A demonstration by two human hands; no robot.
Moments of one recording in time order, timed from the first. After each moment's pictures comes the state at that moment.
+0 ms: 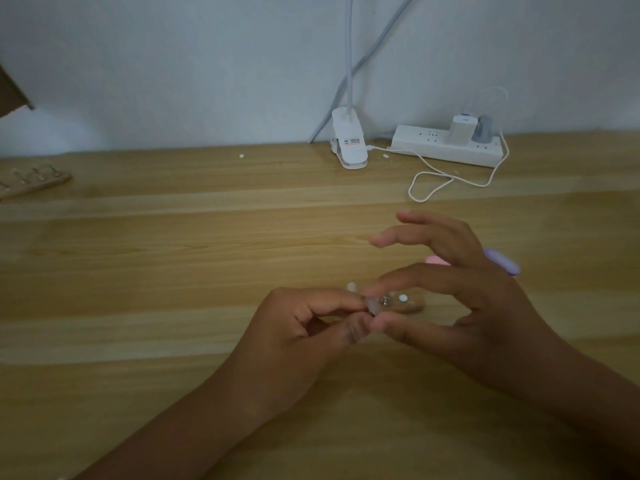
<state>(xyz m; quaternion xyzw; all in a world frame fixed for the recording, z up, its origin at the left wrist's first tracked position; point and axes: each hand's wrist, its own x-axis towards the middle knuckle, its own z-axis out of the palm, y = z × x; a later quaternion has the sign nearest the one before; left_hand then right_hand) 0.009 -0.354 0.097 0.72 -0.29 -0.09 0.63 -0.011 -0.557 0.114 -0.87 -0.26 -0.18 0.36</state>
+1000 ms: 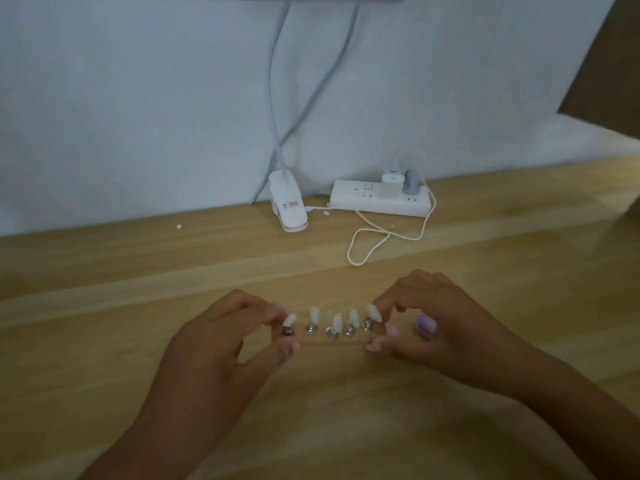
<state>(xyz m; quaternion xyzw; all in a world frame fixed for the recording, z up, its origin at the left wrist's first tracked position) 0.074 -0.366 0.132 0.89 -0.27 0.11 0.35 0.035 -0.638 0.126 -0.93 -0.17 -0.13 0.30</state>
